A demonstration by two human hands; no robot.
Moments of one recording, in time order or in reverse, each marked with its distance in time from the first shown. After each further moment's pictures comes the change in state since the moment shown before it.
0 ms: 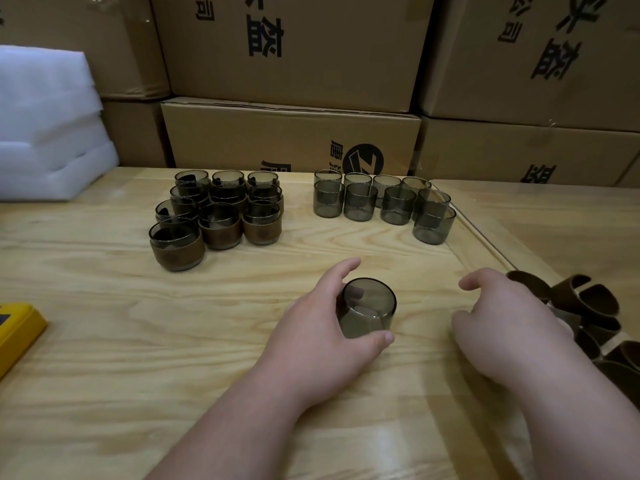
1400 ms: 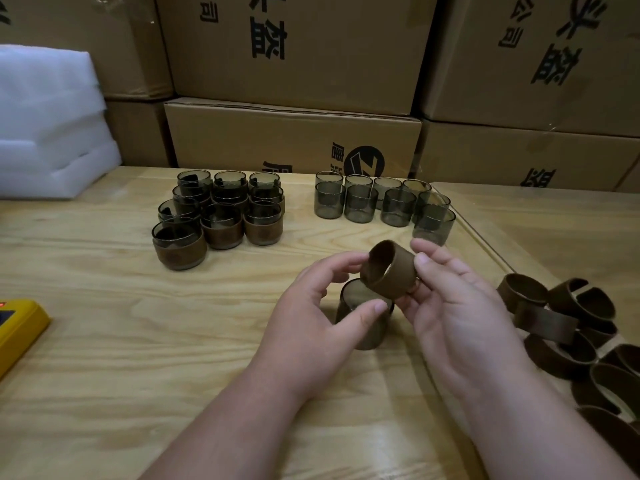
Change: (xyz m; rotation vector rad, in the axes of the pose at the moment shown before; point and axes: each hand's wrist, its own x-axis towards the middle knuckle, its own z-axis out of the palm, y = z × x) left_hand 0.000 0.003 -0.003 -0.244 0.240 0.247; right_hand -0.012 -0.040 0.024 1.765 -0.215 -0.090
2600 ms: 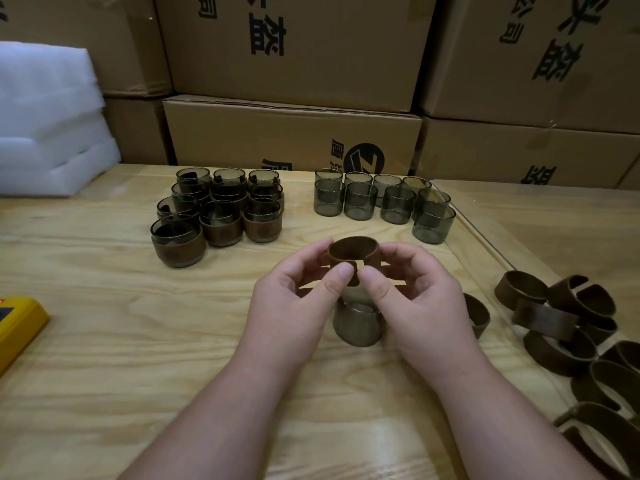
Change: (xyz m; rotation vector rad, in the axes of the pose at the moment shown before) left_hand 0.009 -0.004 -0.006 -0.366 0.119 -0.224; right_hand 0.011 0.028 -0.008 -0.679 -0.141 -0.395
